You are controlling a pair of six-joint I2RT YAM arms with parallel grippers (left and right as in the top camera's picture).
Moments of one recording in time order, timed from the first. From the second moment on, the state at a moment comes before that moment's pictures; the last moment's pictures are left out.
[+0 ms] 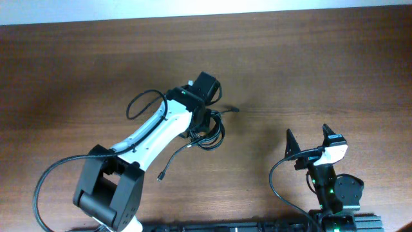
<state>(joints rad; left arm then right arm) -0.58 1.81 1.30 -0.90 -0.15 -0.39 -0.04 0.01 0.01 -0.06 -0.18 0.09</state>
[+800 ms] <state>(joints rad) -0.58 1.68 1.32 -1.05 -0.19 -0.44 -0.04 0.01 0.01 -0.06 -0.18 0.09</state>
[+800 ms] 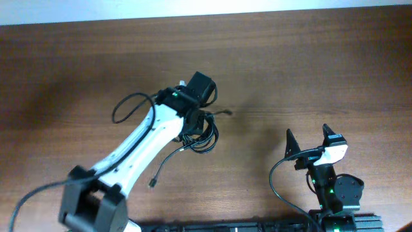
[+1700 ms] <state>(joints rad) -0.58 1.63 1.32 -0.98 -0.24 -0.74 -0.04 0.02 0.01 -0.01 -0.72 1.10</state>
